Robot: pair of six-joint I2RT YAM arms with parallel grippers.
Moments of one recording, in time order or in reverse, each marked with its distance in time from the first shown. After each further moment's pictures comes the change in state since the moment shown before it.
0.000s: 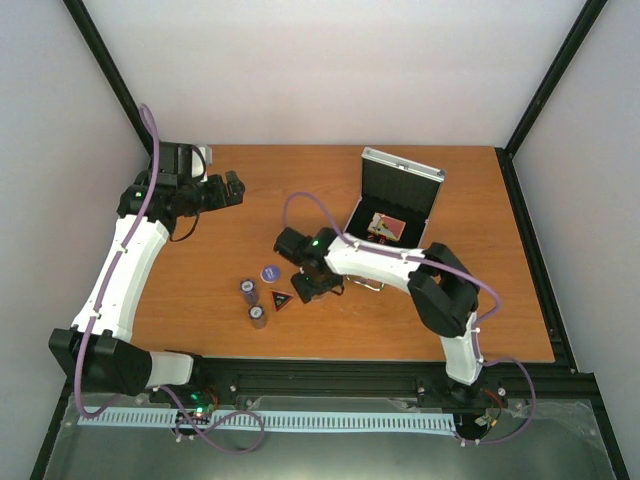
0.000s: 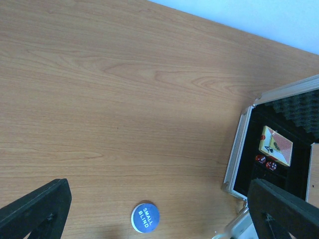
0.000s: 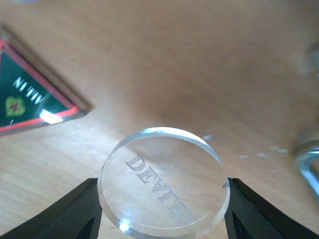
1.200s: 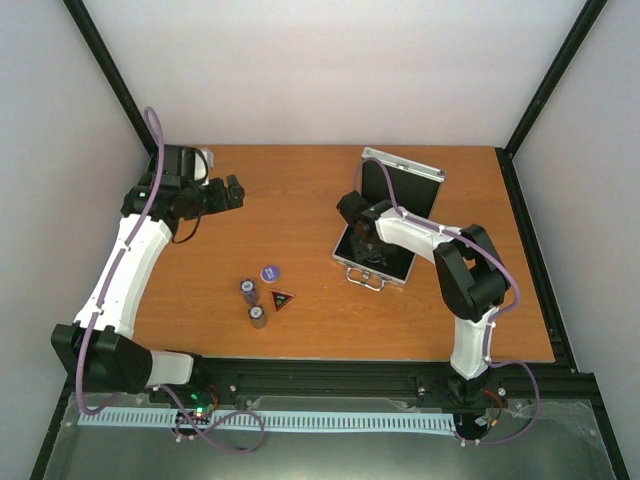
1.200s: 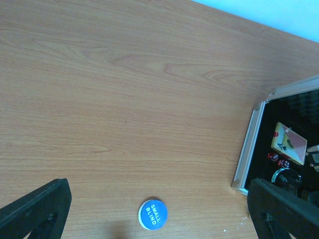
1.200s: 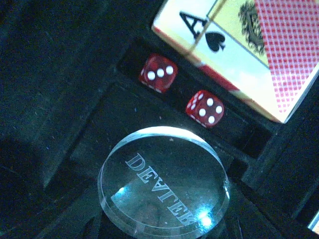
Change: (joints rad) left arm 0.000 0.008 -0.026 0.002 -0.022 0.003; right arm -0.409 -0.071 -0.145 0.120 0.228 -0.037
